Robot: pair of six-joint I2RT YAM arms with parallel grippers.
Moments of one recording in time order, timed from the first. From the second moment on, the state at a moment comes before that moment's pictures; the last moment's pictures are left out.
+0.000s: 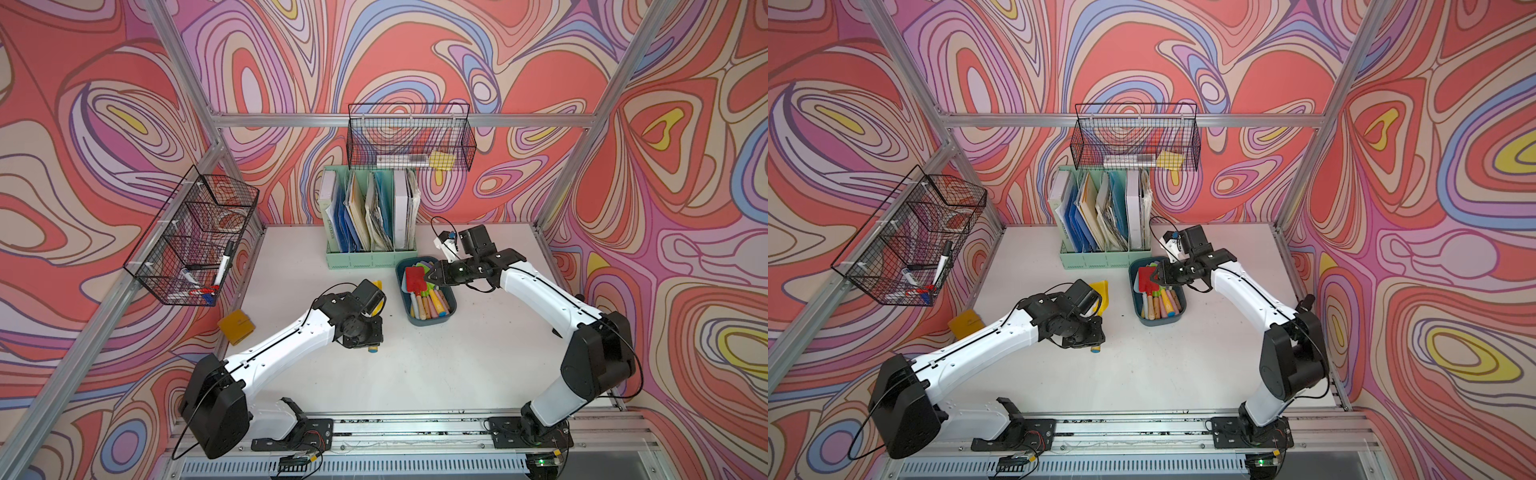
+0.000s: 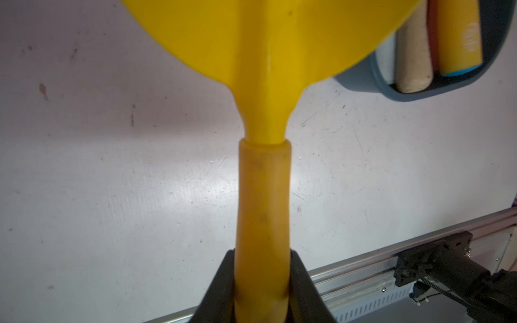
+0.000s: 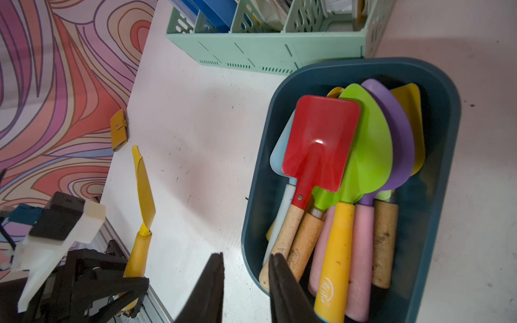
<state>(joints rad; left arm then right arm) -0.71 1.38 1.07 -0.90 0.12 -0.75 0.40 1.63 1.37 -0.63 -0.48 0.26</state>
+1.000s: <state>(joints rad) -0.72 1.58 1.30 -0.87 0.17 -0.69 0.58 1.66 1.36 -0.46 -0.32 0.49</state>
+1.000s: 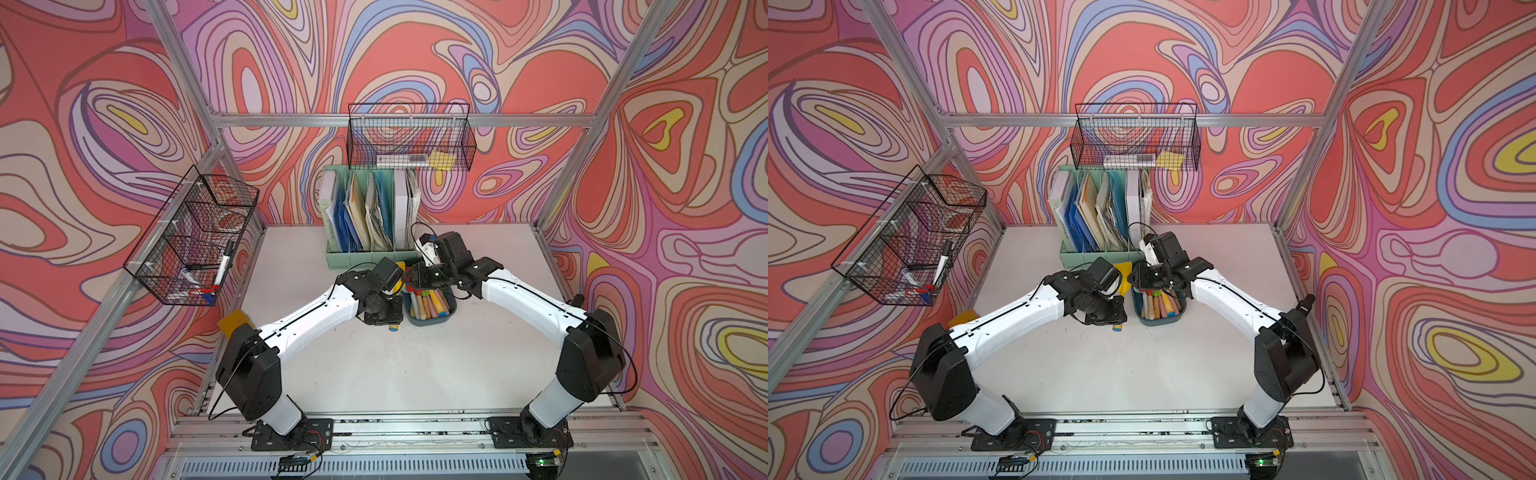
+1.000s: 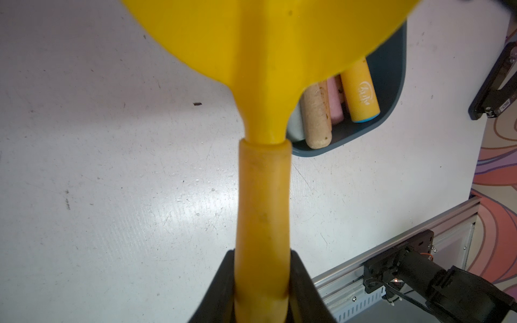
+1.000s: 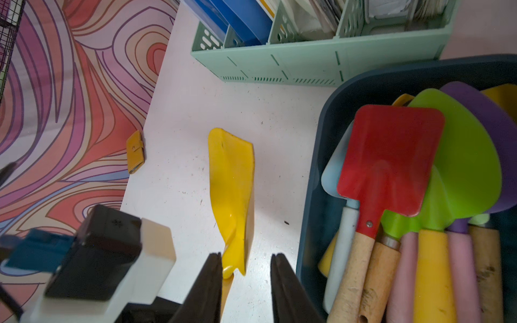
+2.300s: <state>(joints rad) -0.72 1.58 1.32 -0.88 0.23 -0.67 0.60 1.79 1.43 -0.44 -0.20 0.52</state>
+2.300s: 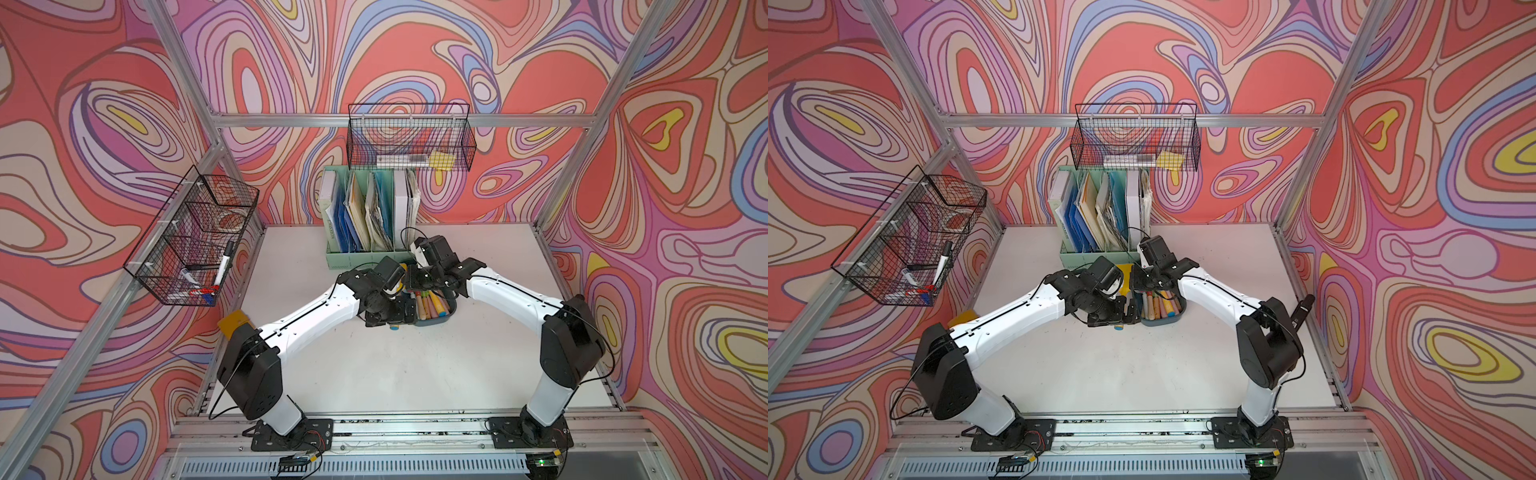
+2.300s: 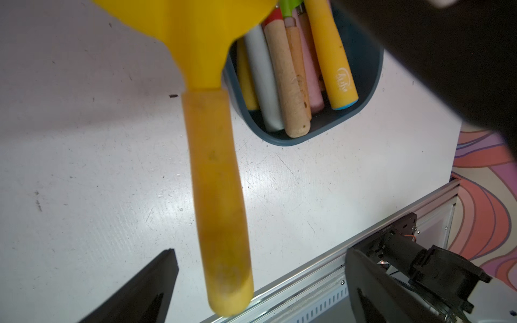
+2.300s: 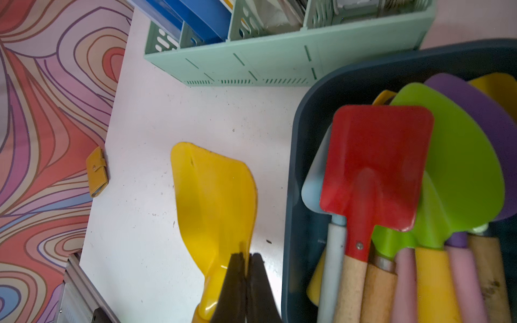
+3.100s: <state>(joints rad) -0.73 1.39 1.17 -0.63 0.31 -0.62 0.33 1.92 1.55 -0.58 -0.43 0.07</state>
